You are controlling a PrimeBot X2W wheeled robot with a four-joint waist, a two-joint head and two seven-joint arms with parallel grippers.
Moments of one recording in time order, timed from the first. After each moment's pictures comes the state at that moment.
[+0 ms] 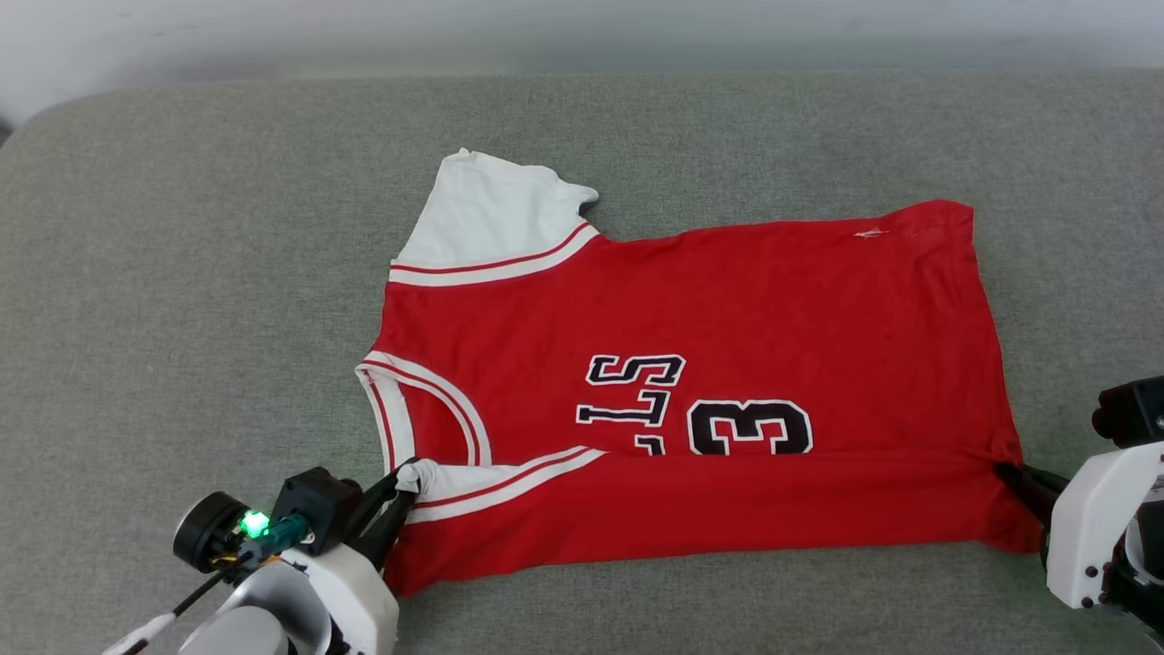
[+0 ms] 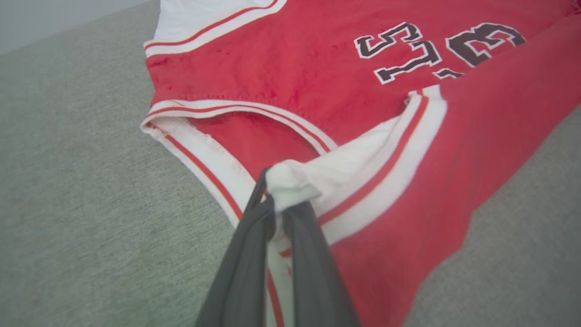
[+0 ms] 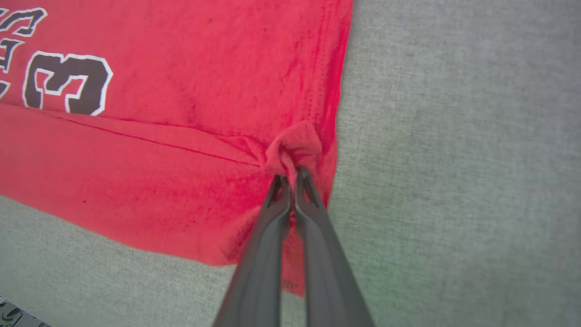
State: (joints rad) left arm -0.27 0.60 -0.67 0.21 -0.54 -0.03 -0.16; right arm -0.17 -0.54 0.16 0.16 0.64 0.13 0.55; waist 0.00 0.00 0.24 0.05
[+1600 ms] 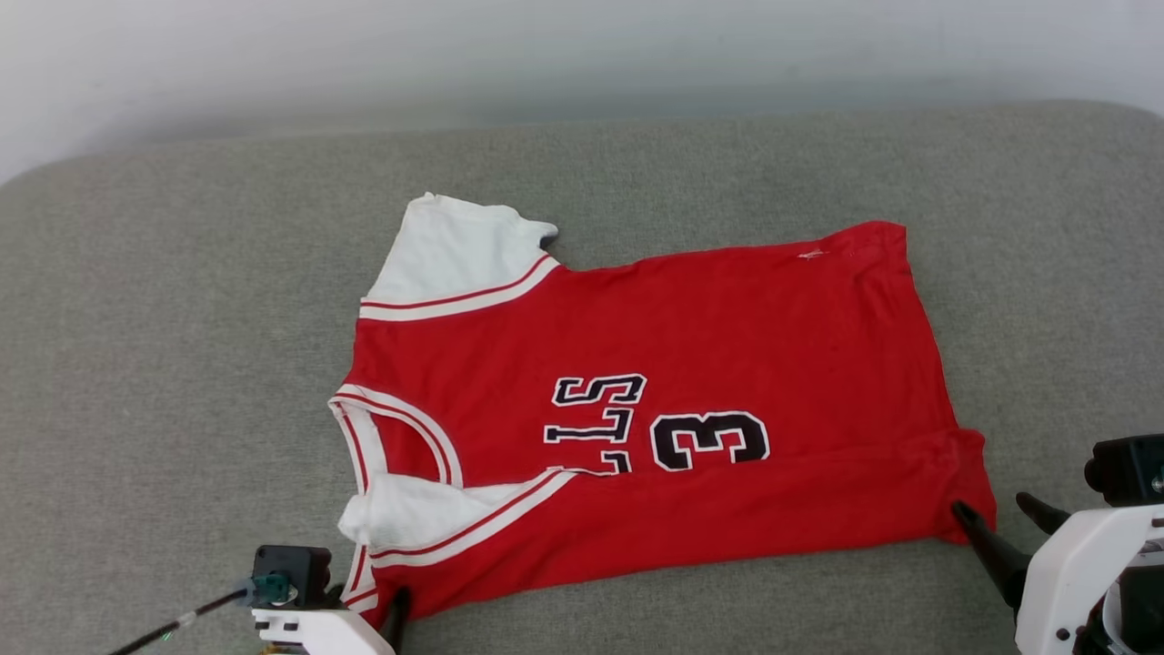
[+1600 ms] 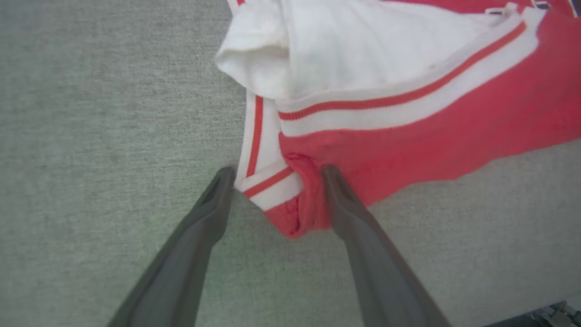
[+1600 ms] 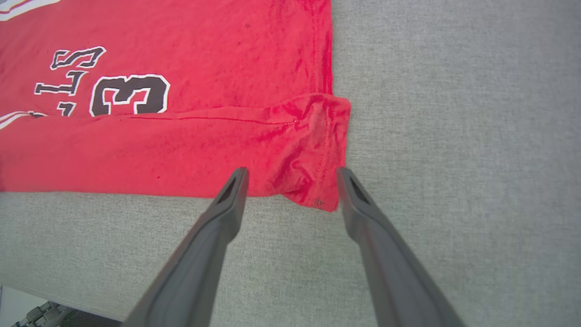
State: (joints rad) left arm -0.03 0.59 -0.60 -0.02 -0.75 0.40 0.22; right arm 0.04 -0.26 -0.07 -0.16 0.40 0.13 0.70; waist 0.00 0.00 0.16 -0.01
